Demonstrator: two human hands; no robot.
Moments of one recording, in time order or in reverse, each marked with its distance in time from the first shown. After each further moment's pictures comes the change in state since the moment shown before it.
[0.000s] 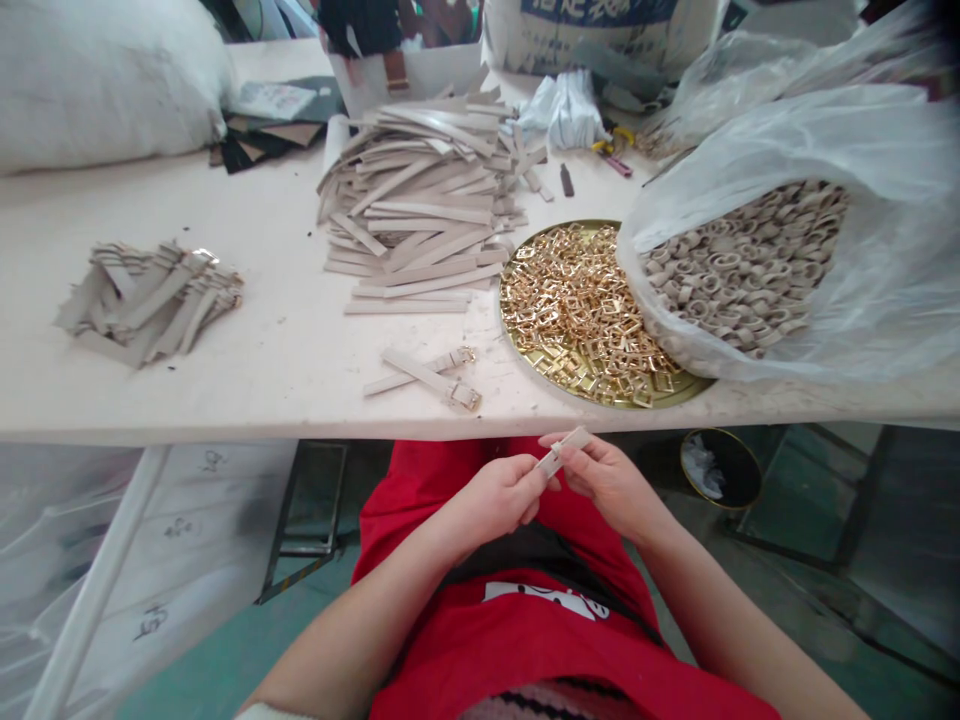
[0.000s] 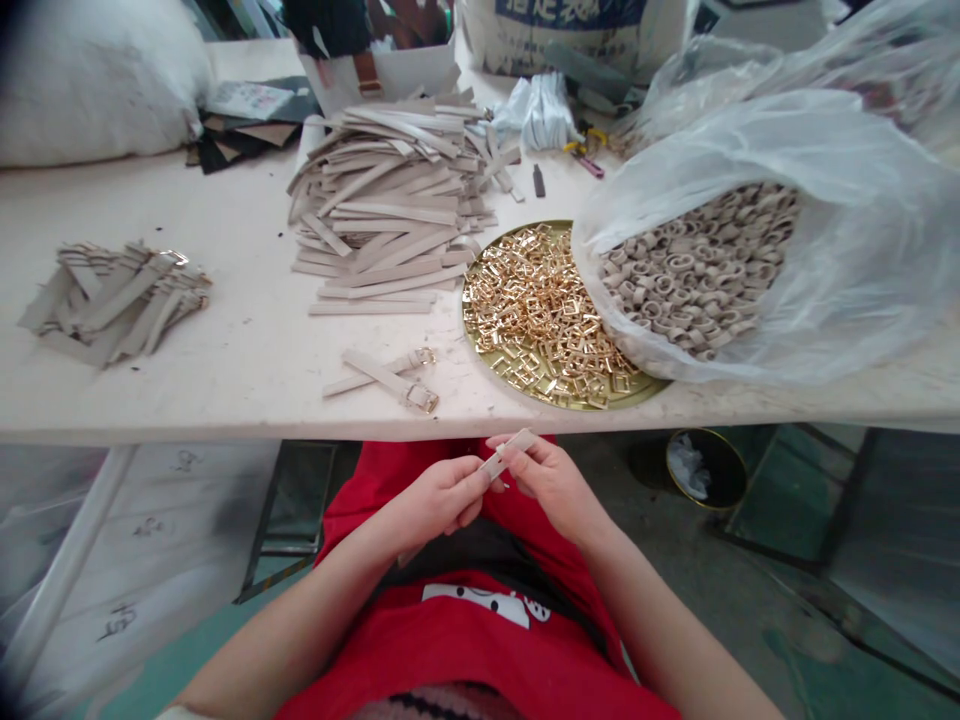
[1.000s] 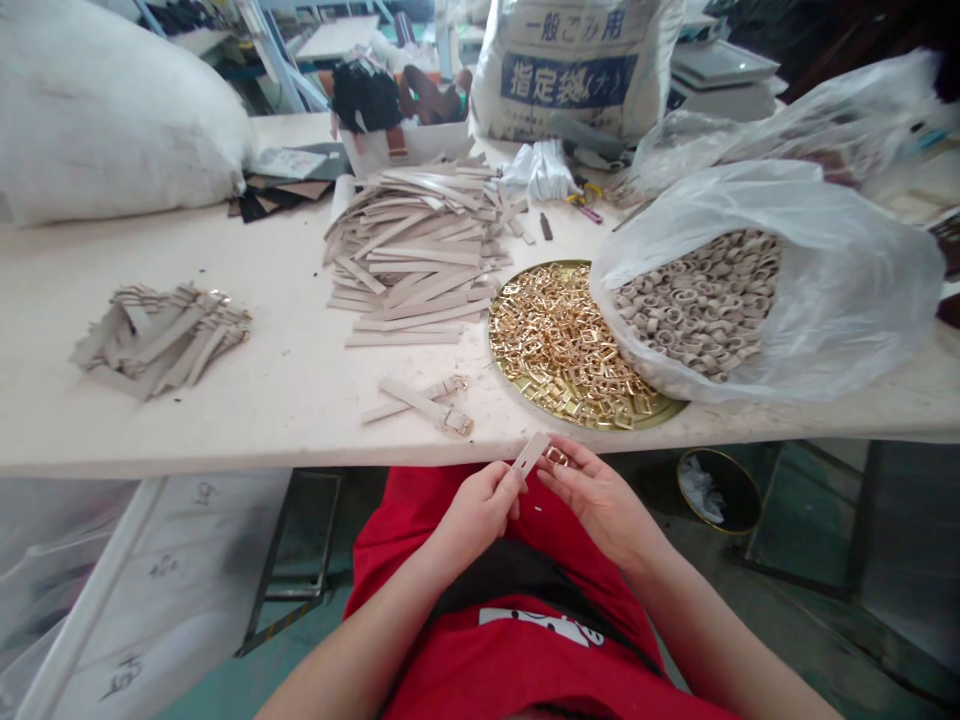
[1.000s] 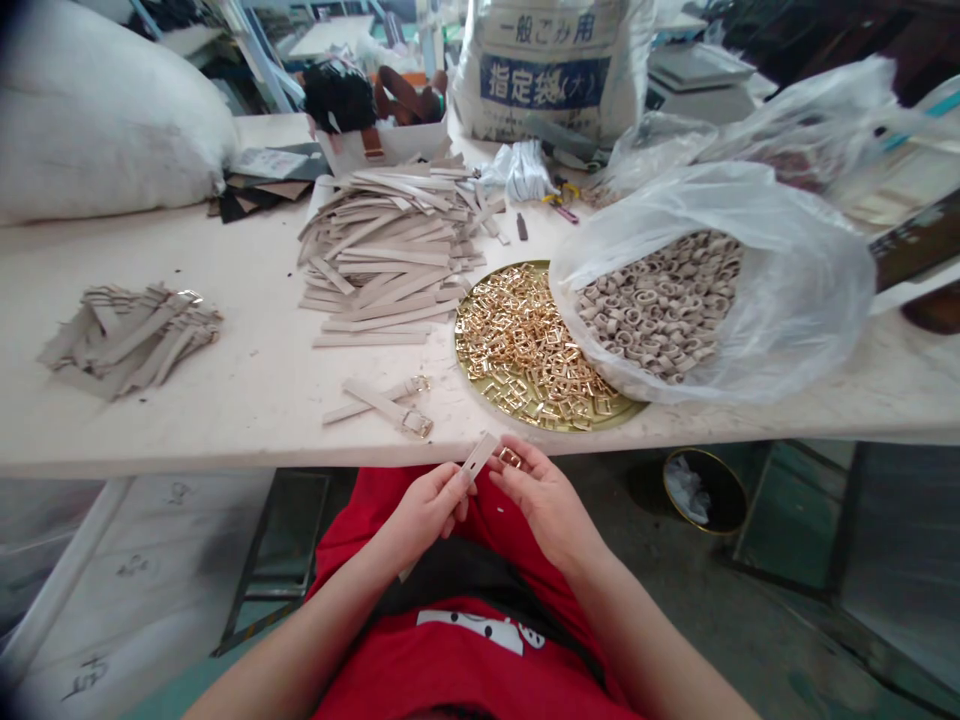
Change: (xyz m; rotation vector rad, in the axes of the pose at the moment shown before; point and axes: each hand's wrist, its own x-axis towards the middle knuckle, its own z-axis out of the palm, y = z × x) left_hand 0.012 -0.022 -0.001 0.001 0.283 0.113; right_hand -0.003 -0.011 0.012 0.399 0.089 -0.035
